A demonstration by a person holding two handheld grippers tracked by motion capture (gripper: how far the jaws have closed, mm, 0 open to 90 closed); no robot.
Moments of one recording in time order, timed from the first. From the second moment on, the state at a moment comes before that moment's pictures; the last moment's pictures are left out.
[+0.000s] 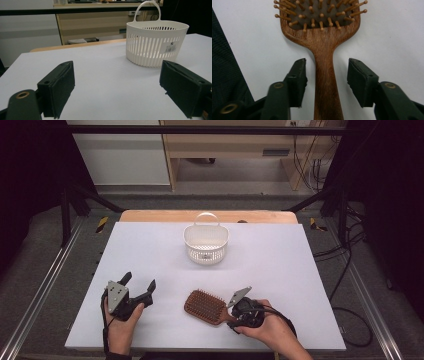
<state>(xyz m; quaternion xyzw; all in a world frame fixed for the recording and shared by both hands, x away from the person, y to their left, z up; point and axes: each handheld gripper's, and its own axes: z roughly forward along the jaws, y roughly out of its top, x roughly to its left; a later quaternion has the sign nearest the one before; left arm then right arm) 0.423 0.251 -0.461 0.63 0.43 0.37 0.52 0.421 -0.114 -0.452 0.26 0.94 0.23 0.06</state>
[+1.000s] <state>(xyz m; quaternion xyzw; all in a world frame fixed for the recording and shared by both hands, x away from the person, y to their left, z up) 0.422 0.249 -0.461 0.63 0.44 0.37 0.52 0.426 -0.093 -0.453 0.25 0.95 0.17 0.05</state>
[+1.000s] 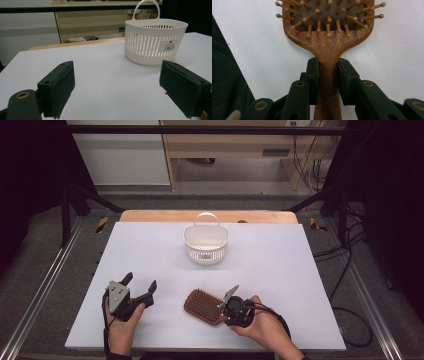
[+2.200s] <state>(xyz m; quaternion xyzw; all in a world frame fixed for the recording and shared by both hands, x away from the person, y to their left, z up) 0.424 0.176 -0.400 0.64 0.36 0.14 0.67 0.428 -0.109 -0.440 0.25 0.81 0.50 0.18</state>
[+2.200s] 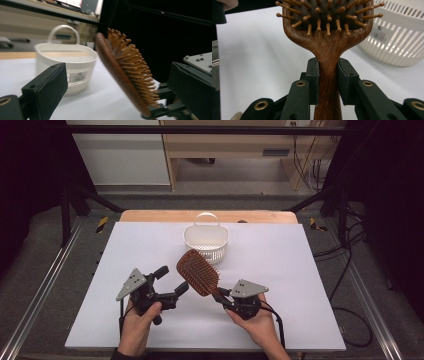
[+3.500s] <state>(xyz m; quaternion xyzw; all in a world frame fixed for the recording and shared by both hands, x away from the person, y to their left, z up) 0.445 0.142 -0.370 0.59 0.42 0.07 0.68 0.419 -0.107 -0.445 0.27 0.78 0.53 0.21</state>
